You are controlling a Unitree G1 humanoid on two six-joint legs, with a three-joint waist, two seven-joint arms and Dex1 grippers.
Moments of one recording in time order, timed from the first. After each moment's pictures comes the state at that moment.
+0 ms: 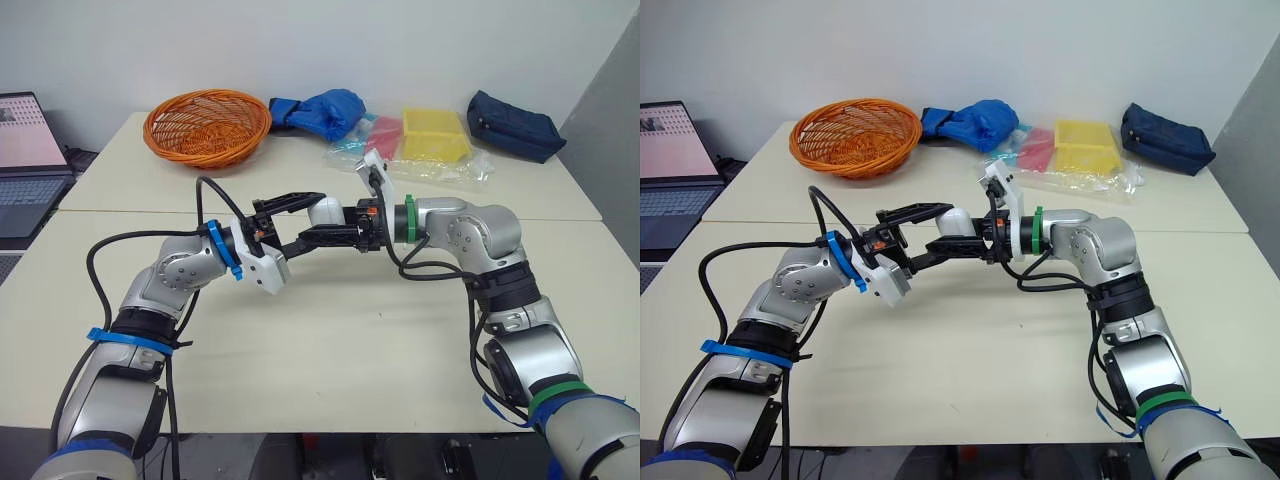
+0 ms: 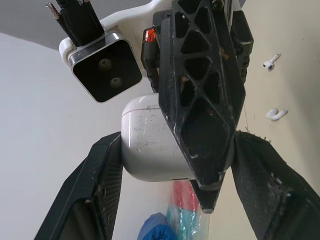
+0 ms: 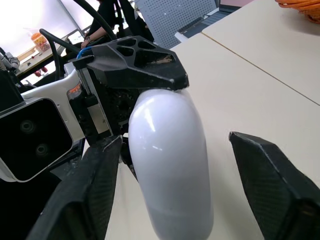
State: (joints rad) left arm -0.70 0.63 -0.16 0.50 0.24 -1.10 -0.54; right arm -0.98 -0.26 0.14 0.22 0.53 0.95 0.96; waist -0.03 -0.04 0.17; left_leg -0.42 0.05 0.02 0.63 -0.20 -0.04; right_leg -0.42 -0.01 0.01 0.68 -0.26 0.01
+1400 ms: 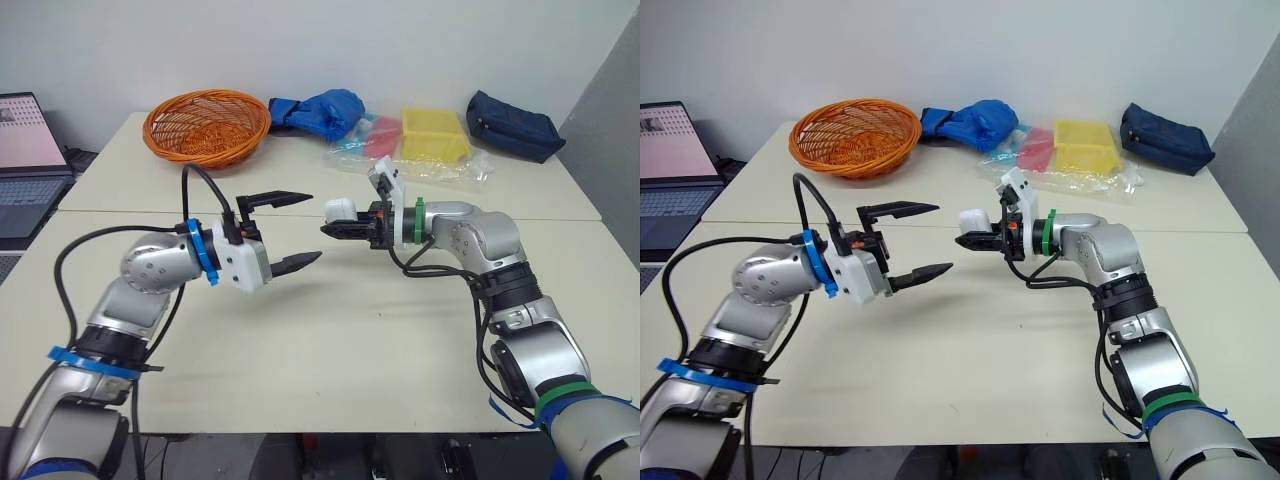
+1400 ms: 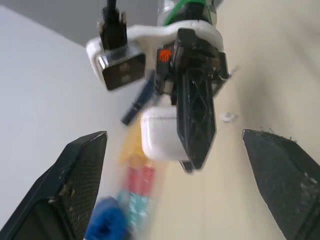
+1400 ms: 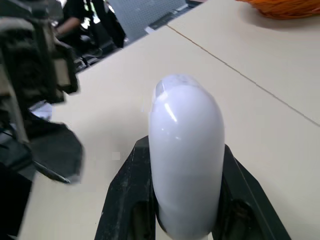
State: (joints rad) left arm -0.56 0.84 -0.20 0.11 -0.18 -0.57 -0.90; right arm -0.96 -0.31 0.19 0.35 0.39 0.74 0.98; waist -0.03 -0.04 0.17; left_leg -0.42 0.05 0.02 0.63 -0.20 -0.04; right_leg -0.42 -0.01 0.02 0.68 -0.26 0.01
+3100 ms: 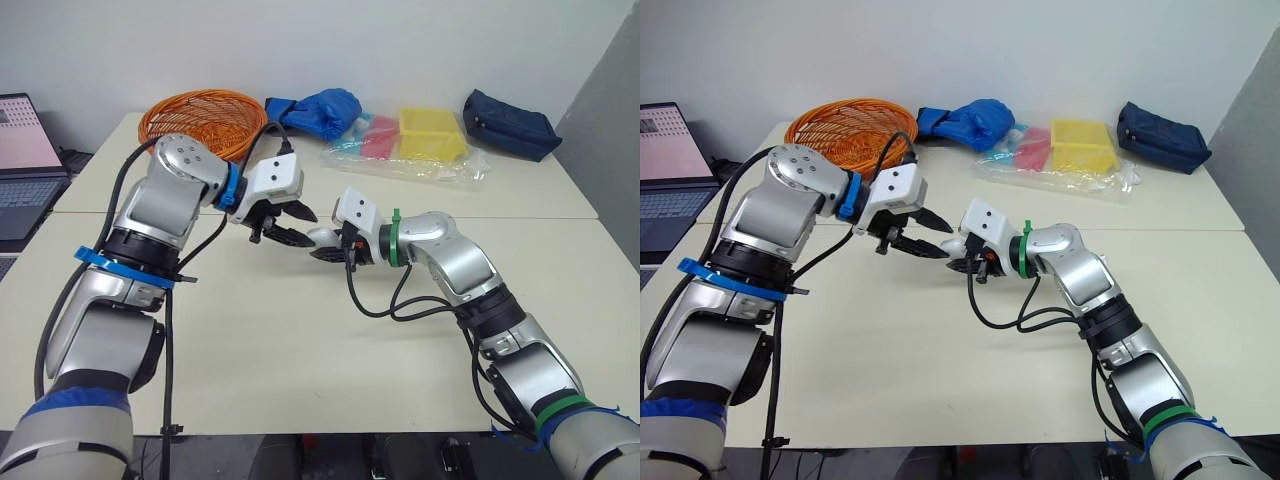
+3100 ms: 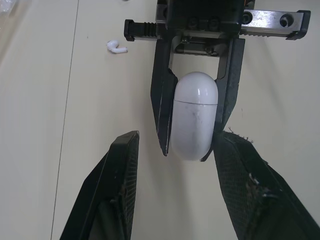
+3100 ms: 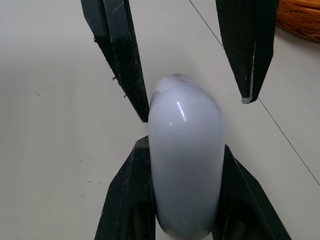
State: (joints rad) left arm -1.08 0.69 -0.33 0.40 -0.07 0.27 -1.52; right arm -0.88 -0.27 0.36 0.20 0.10 0.51 0.96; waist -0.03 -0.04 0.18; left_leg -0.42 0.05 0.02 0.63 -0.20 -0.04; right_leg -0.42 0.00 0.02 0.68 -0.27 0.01
